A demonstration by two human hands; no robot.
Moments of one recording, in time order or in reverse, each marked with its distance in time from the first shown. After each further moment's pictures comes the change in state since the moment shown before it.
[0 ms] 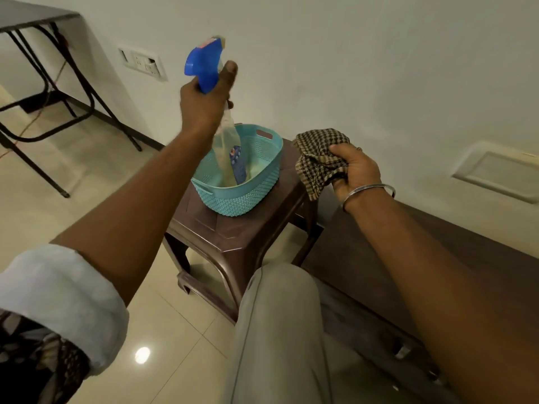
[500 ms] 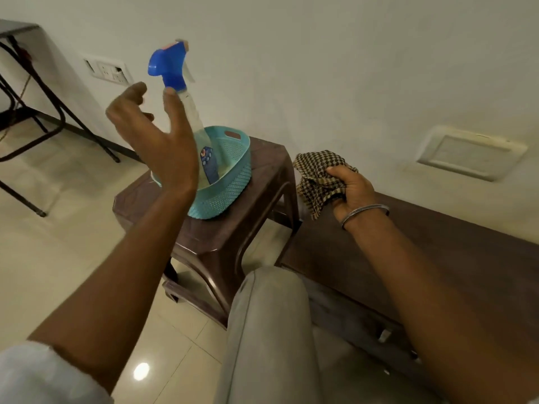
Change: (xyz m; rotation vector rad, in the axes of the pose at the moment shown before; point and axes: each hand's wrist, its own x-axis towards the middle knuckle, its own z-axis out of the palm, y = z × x) left_hand -0.070 -0.017 0.005 0.165 0.579 0.373; right_hand 0.006 0.010 -0.074 -0.073 0.078 0.011
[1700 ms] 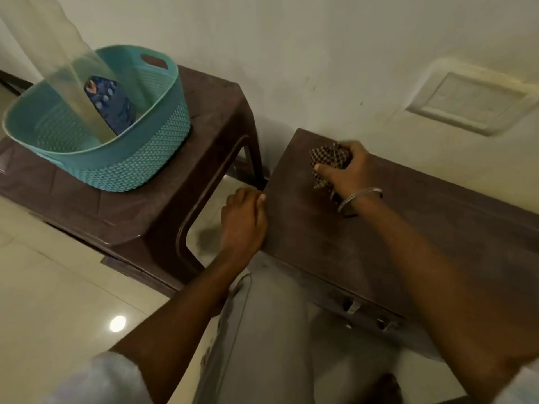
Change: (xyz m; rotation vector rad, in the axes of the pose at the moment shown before) left_hand -0.264 -0.095 0.047 0.375 -1.099 -0.096; right_hand 0.081 0.012 -0.118 -1.042 0.117 -0.438
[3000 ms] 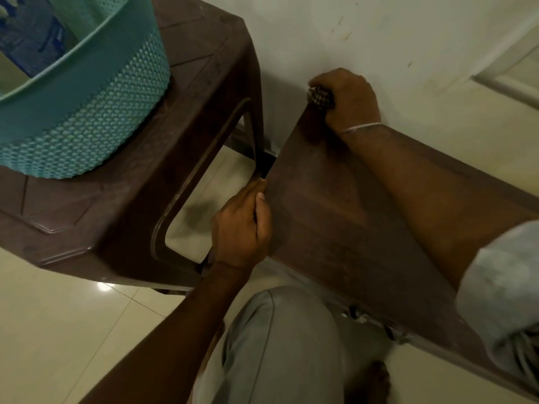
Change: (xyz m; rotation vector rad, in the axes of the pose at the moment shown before) left_hand -0.005 -0.025 0.023 -0.154 0.202 0.113; right_hand 0.125 0.015 0.067 -0.799 -0.256 -0.495
